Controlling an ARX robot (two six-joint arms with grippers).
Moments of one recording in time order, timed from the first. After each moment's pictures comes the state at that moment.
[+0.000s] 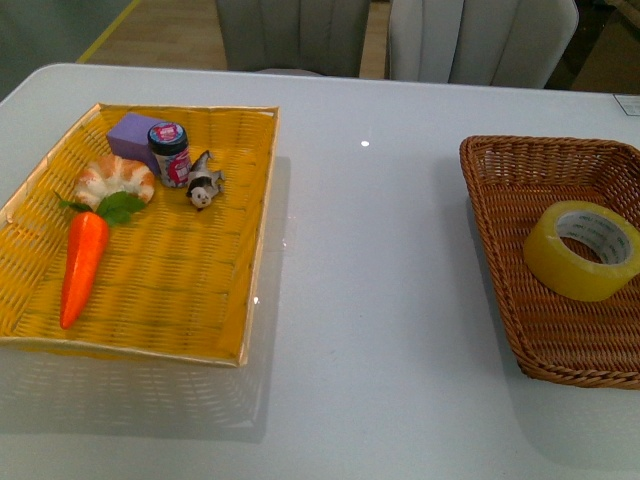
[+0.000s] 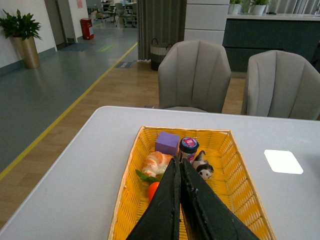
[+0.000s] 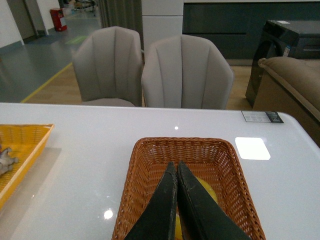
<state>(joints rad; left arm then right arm) 0.00 0.02 0.01 0.00 0.00 -0.01 0.00 0.62 0.02 0.61 0.00 0.01</state>
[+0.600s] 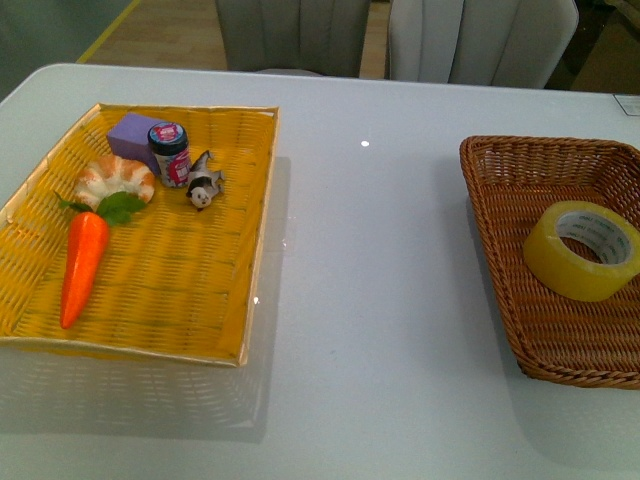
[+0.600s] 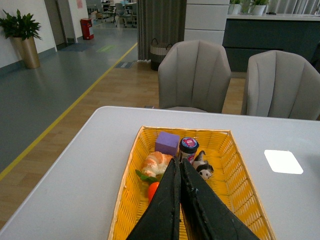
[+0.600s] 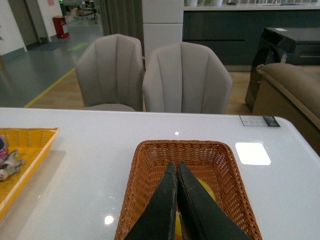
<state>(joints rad) 0.00 0.02 0.01 0.00 0.00 -0.01 0.00 0.30 0.02 0.30 0.00 0.01</state>
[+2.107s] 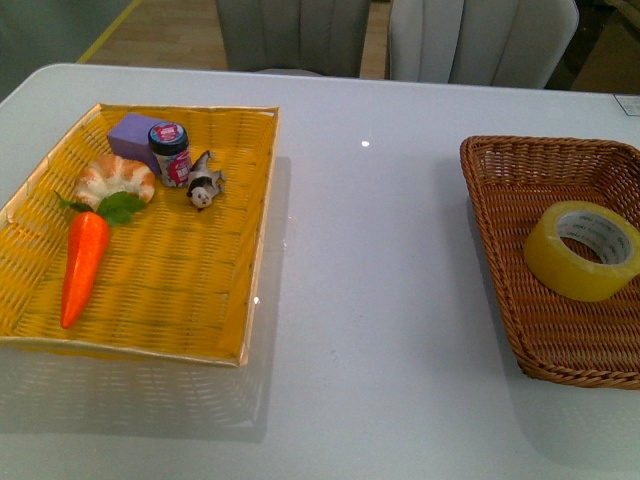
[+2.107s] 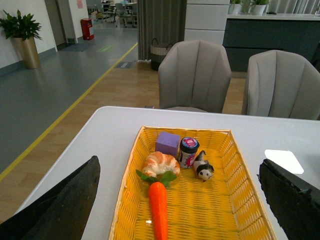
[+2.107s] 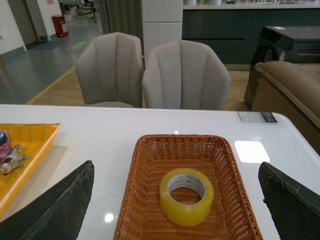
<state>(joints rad) 0.00 0.02 0.01 0.00 0.00 -0.01 0.00 0.01 0.02 0.00 0.00 0.00</state>
